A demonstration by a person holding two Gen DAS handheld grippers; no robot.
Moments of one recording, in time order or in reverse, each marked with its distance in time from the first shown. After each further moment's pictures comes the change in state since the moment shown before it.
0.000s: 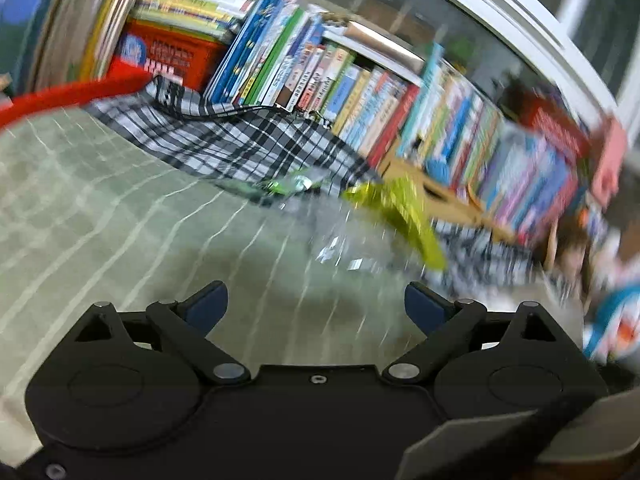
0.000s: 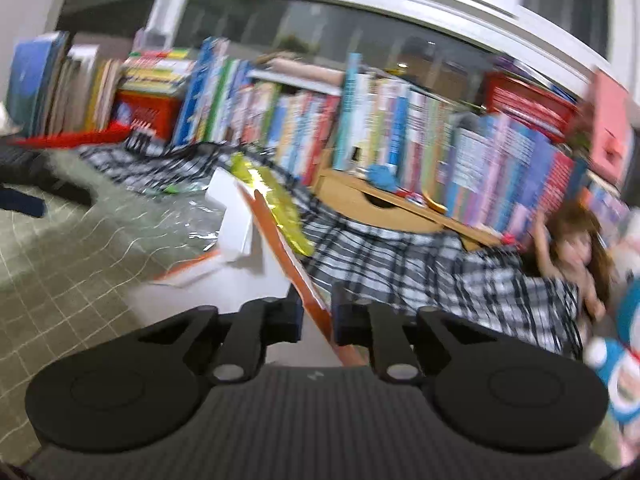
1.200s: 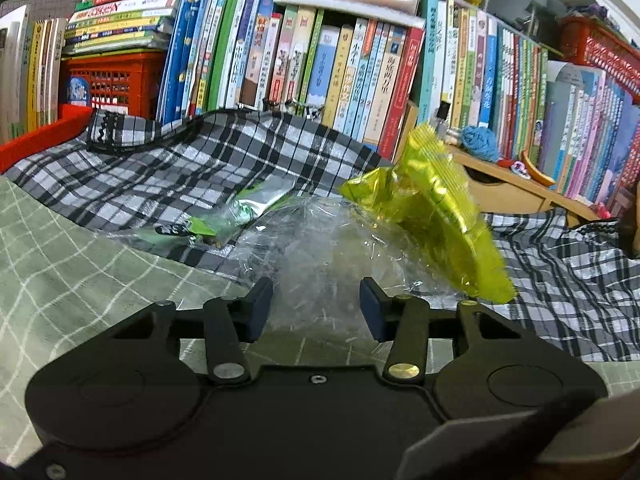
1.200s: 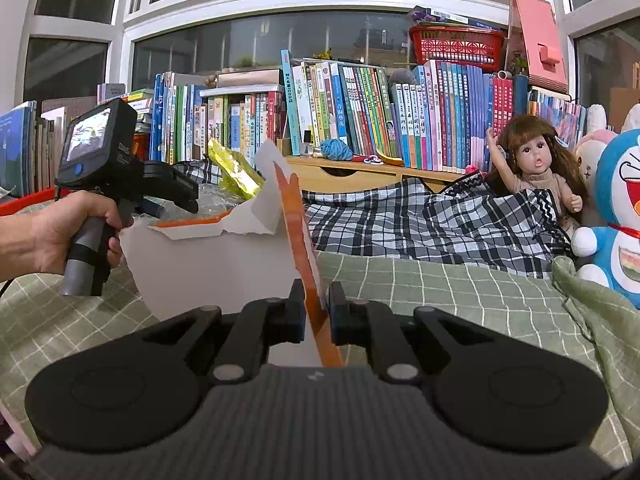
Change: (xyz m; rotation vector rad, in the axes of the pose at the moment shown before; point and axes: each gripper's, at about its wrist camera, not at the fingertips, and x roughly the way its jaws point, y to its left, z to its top) left arm 0.162 -0.084 0.012 0.234 -0.026 0.211; right arm -0.029 -0.047 -0.061 0.227 -0.027 0.027
